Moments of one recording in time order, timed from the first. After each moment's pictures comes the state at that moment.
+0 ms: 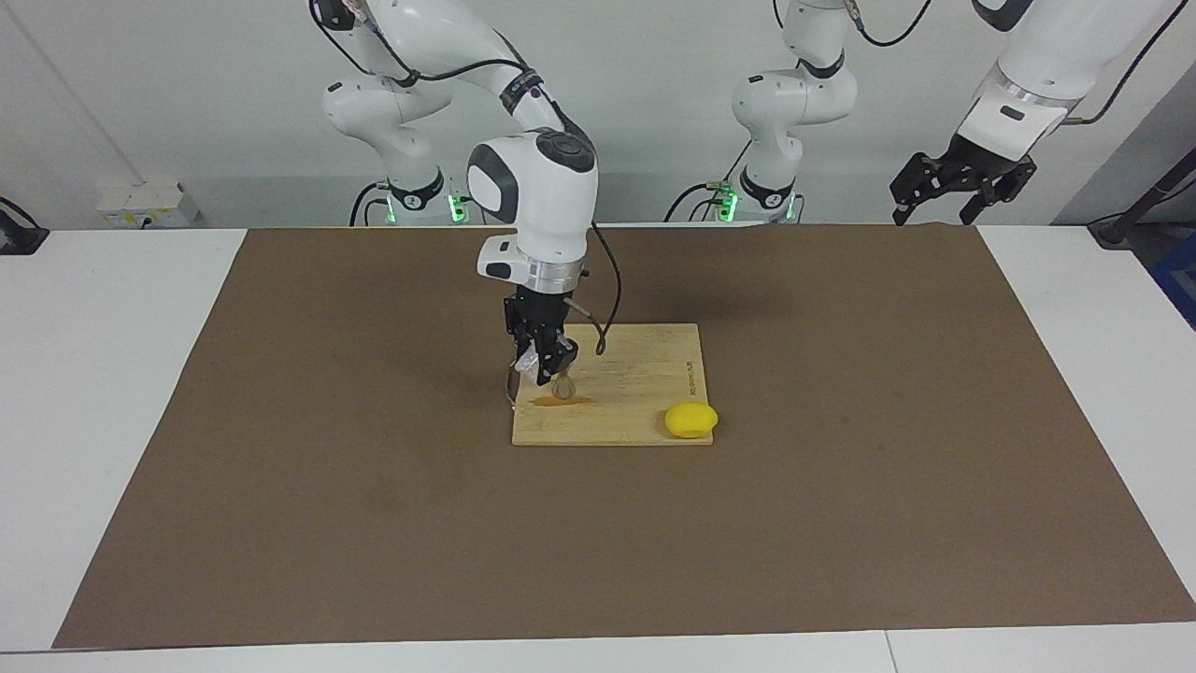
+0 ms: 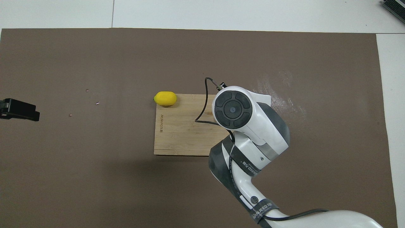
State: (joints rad) left arm 0.05 -0.07 -0.08 -1.58 -0.02 1.45 0.02; right arm 0.50 0.27 0.03 -1.75 -0.34 2.13 1.62
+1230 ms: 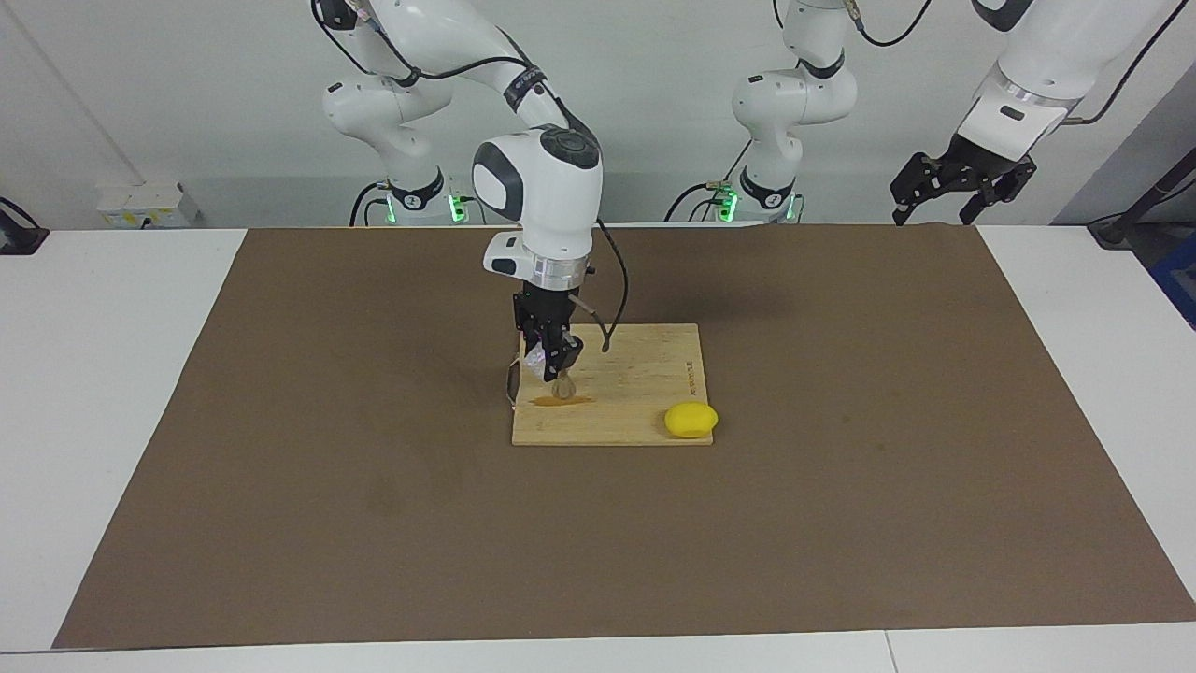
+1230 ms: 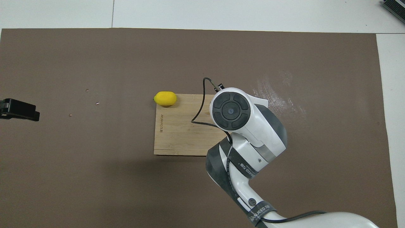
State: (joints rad) left arm 0.05 -0.07 -0.08 -1.58 -0.02 1.45 0.02; right arm 0.52 0.27 0.03 -1.75 -0.30 2.13 1.68
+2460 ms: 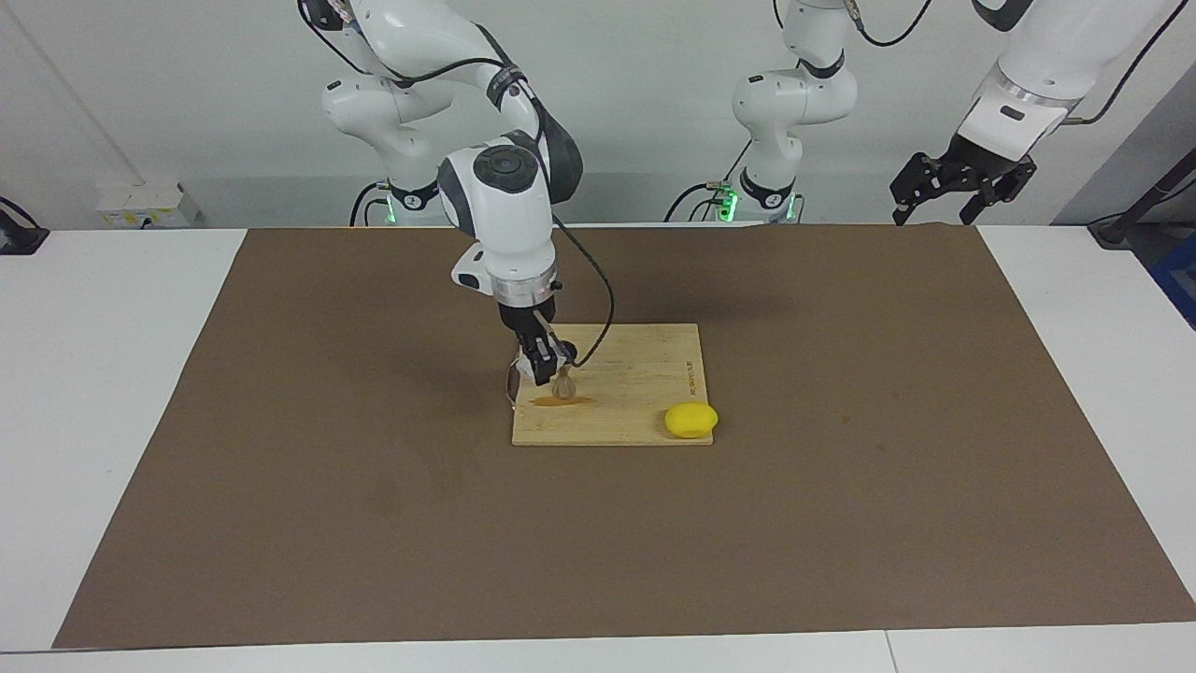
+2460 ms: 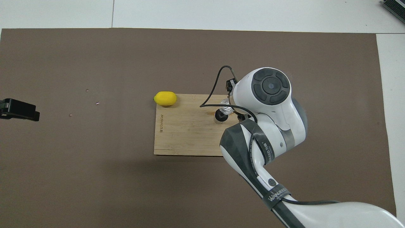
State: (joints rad) left arm 0.05 -0.07 -0.08 -1.58 -0.02 1.45 0.02; right arm 0.43 0.27 0.03 -1.75 -0.01 2.14 1.68
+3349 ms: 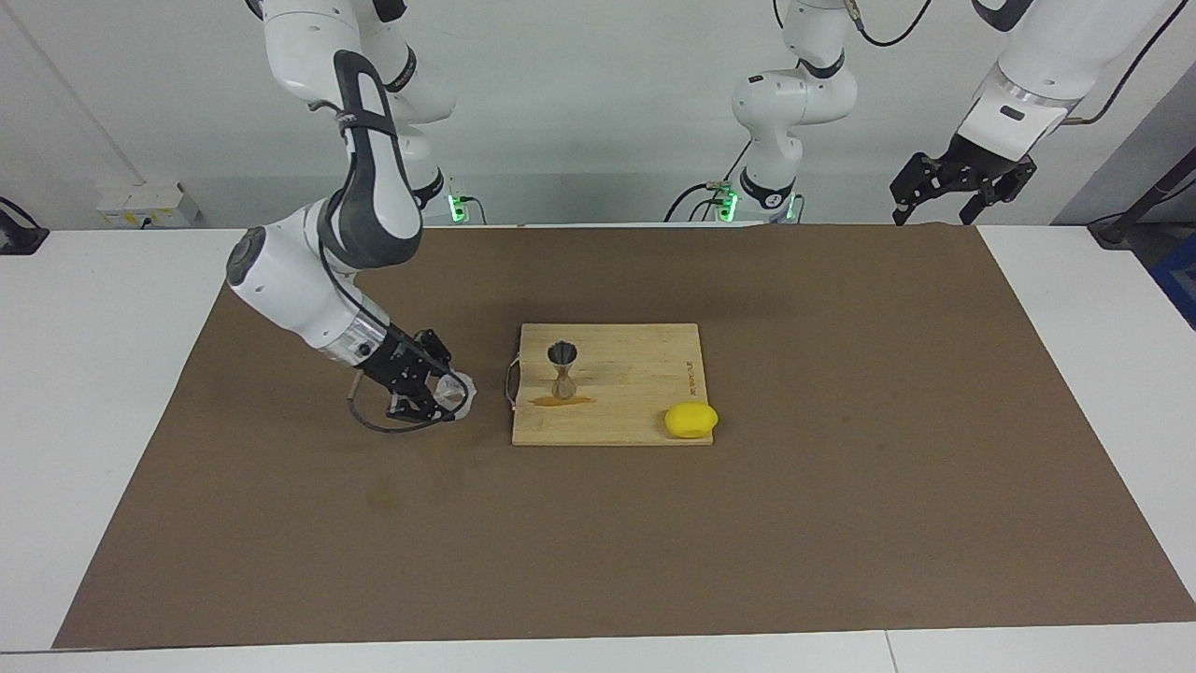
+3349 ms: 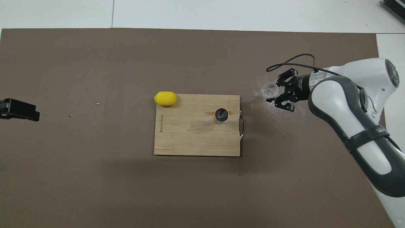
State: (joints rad) left arm 0.05 -0.07 -0.08 -1.58 -0.02 1.45 0.02; right arm 0.03 0.27 0.02 -1.90 0.69 2.18 1.41
